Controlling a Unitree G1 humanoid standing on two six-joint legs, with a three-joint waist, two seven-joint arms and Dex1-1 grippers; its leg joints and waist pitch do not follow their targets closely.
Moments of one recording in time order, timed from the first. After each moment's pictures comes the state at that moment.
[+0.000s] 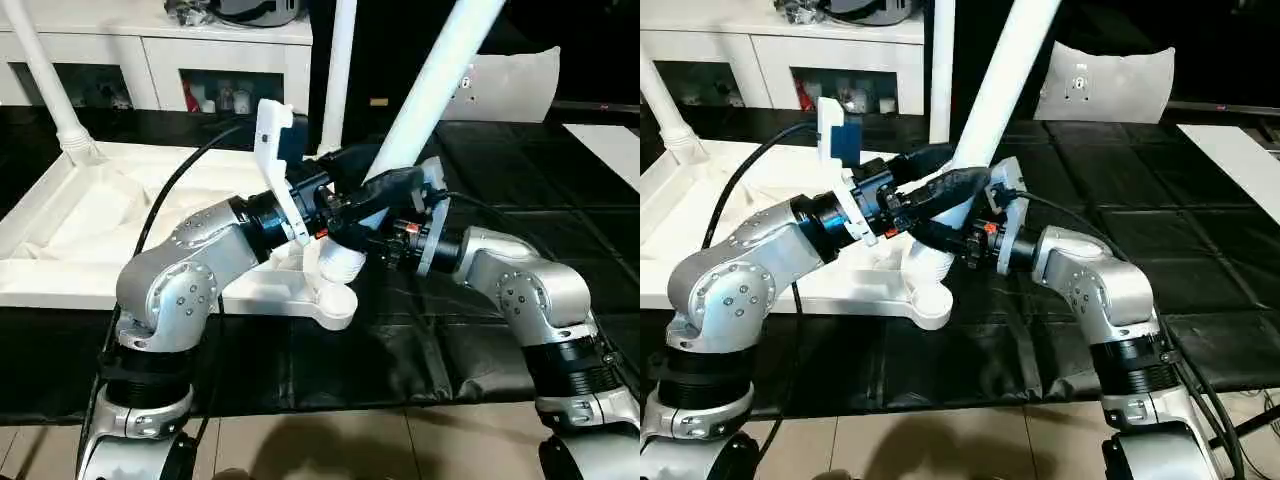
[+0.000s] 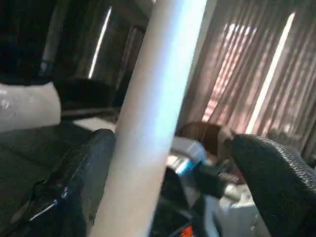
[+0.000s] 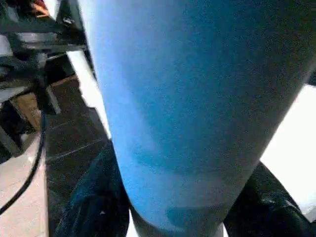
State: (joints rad) left arm -0.60 0.14 0.01 -0.22 -0.71 0.74 -0.59; right arm -0.58 -0.29 0.07 0.13 0.50 0.61 0.86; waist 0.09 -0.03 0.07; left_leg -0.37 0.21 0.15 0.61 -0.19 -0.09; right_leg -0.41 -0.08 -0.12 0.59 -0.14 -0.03
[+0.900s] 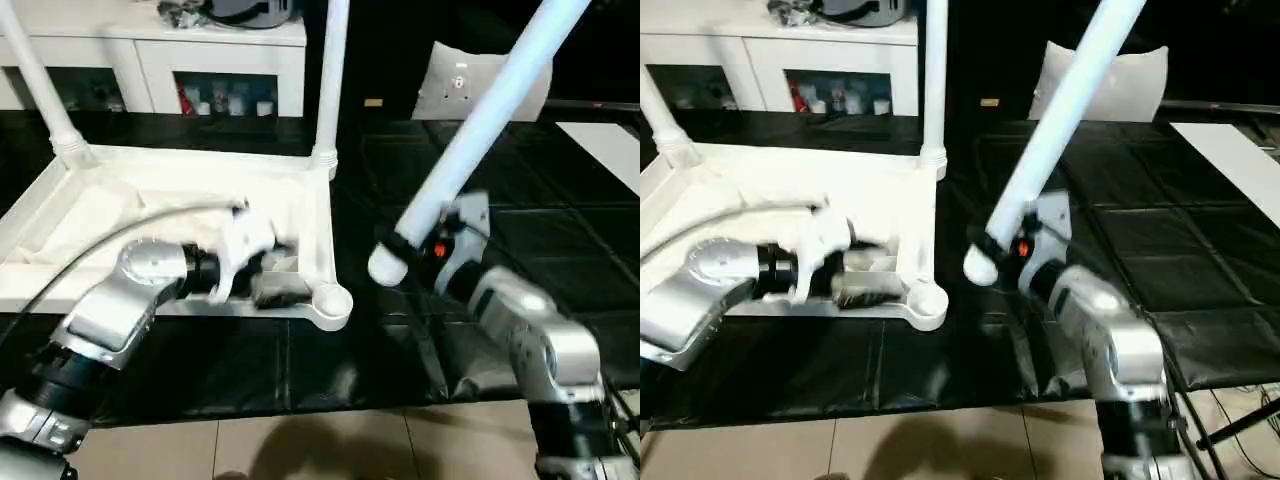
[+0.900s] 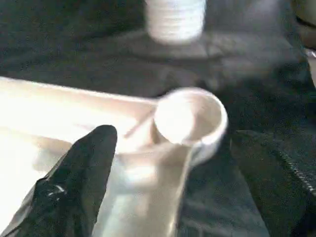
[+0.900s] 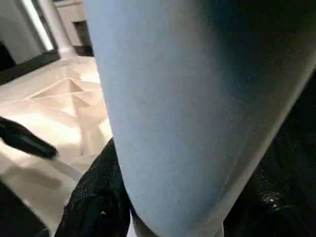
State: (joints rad) left arm -0.52 0.63 -0.35 0.16 -0.22 0.30 -1.06; right arm -0.32 -0.22 -0.02 -0.06 0.38 0.57 0.48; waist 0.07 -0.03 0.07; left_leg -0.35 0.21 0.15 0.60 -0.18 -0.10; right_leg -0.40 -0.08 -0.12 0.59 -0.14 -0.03
